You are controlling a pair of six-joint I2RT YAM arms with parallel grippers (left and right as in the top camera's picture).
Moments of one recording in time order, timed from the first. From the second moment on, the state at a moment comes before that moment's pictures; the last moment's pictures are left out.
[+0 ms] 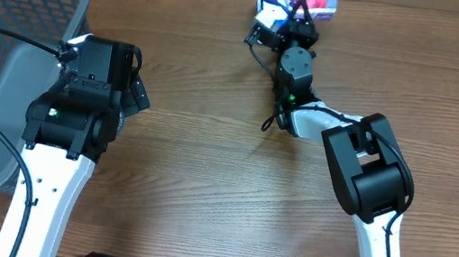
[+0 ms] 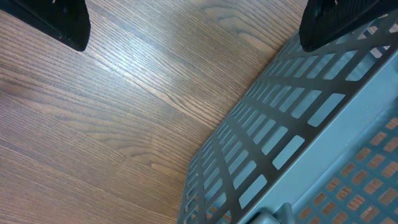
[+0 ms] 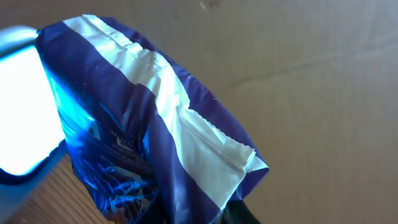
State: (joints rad) left arm -0.12 1.25 1.33 -1.10 -0.44 -0.55; right arm 0.48 2.37 1.44 1.04 0.52 -1.35
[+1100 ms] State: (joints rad) left arm -0.12 1.25 1.33 -1.10 -0.44 -0.55; right arm 0.42 2.37 1.46 1.01 0.39 -1.39
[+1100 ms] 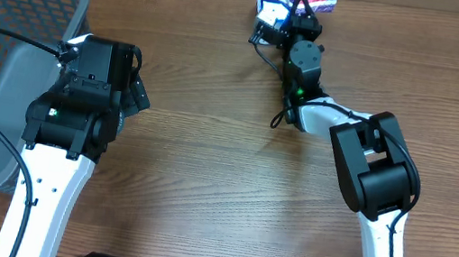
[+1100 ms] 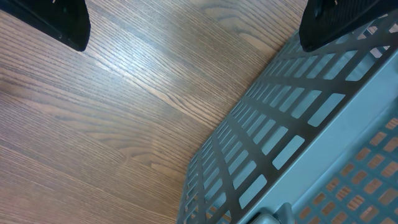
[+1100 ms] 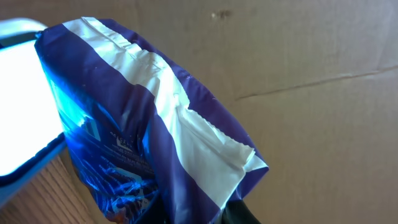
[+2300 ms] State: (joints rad) left arm -0.12 1.25 1.33 -1.10 -0.44 -0.55; right arm 0.40 2.41 1.59 1.00 0.13 -1.41
